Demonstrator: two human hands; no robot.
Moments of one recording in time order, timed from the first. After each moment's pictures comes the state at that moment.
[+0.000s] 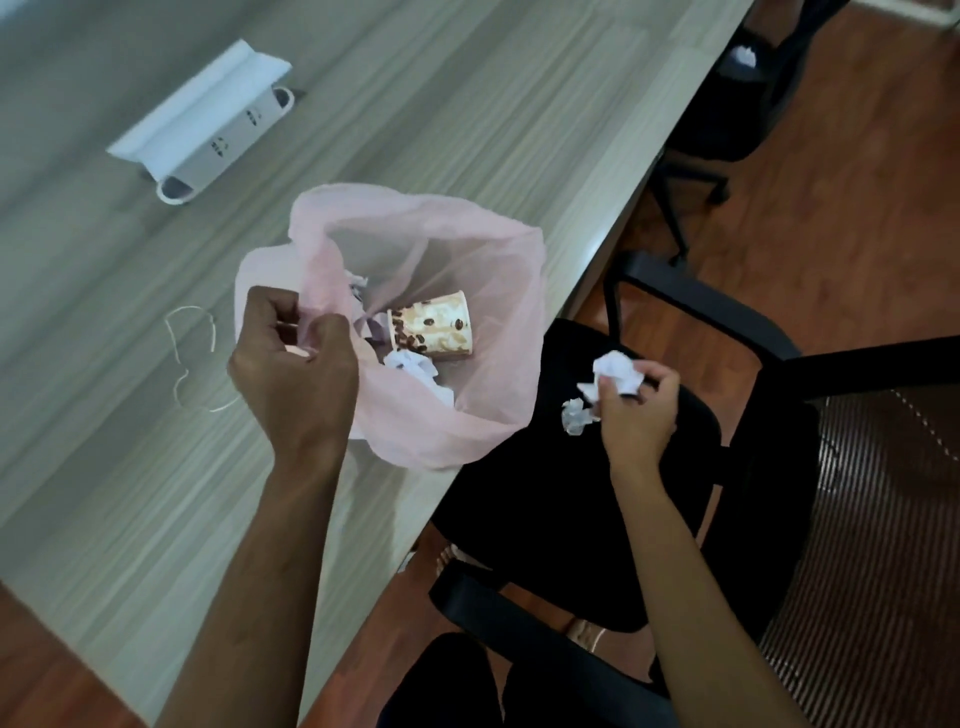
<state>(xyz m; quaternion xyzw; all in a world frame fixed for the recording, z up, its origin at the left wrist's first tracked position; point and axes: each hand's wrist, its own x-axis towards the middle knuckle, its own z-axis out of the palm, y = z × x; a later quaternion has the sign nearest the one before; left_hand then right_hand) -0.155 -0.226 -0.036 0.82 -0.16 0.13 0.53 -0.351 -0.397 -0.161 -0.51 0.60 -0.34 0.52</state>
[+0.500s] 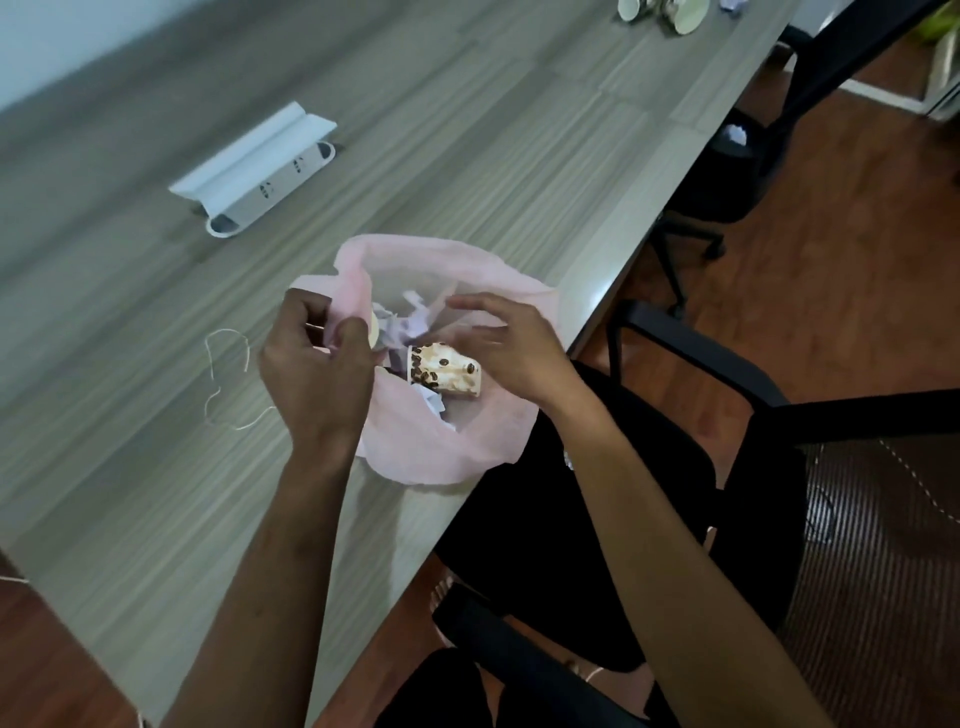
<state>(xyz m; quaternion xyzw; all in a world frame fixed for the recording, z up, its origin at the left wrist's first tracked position) -0.141 -0.226 -0.007 0.82 -0.16 0.12 0.54 -0.230 -0.378 -0.025 -0.73 0.29 -0.08 0.61</state>
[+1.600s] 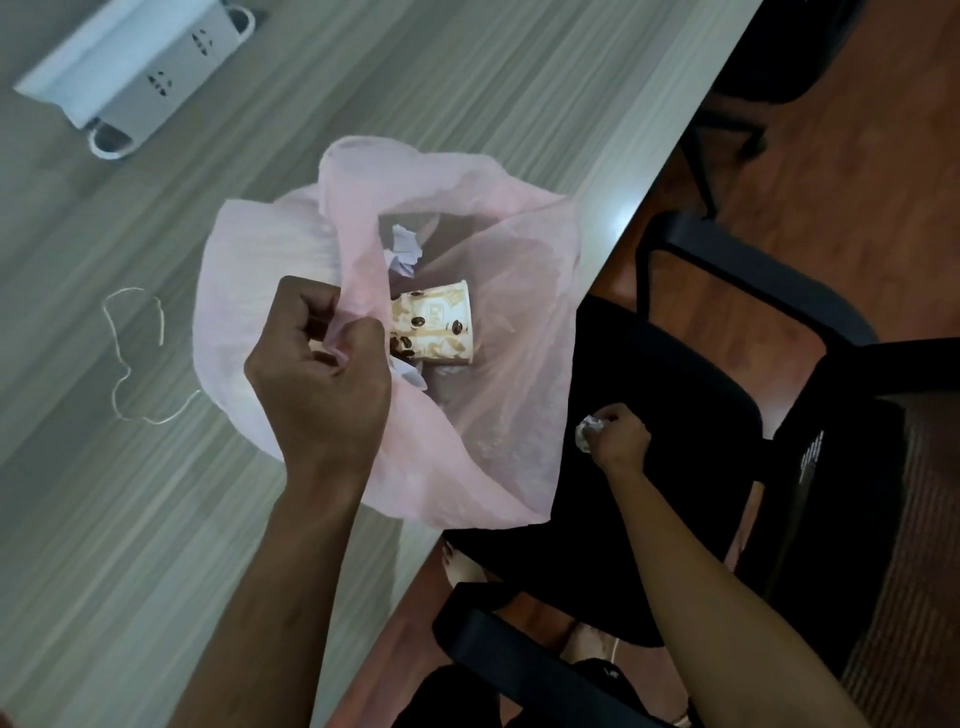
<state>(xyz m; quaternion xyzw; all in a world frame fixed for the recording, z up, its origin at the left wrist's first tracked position) -0.153 -0.254 -0.090 0.81 -0.25 0.08 0.52 -0.348 -0.429 -0.354 -0.64 0.66 0.02 0.40</state>
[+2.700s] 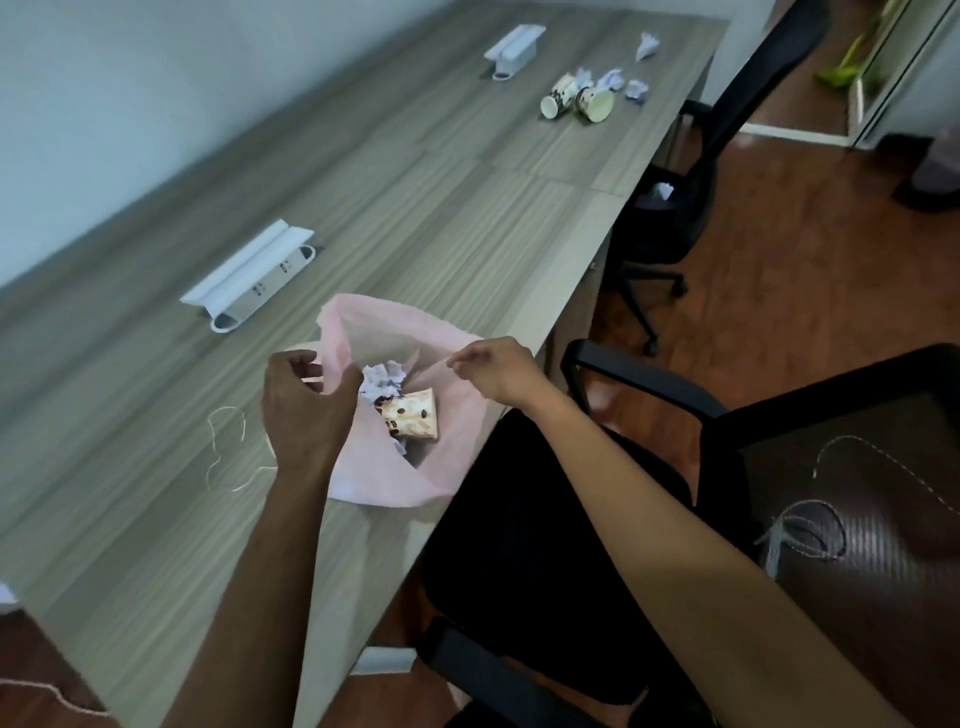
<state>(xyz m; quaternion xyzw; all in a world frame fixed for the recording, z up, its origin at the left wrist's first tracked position) -0.168 -0.240 0.017 0.87 -0.14 0.02 0.46 -0.271 -0.429 -0.017 -0.78 0.35 -0.06 0.52</state>
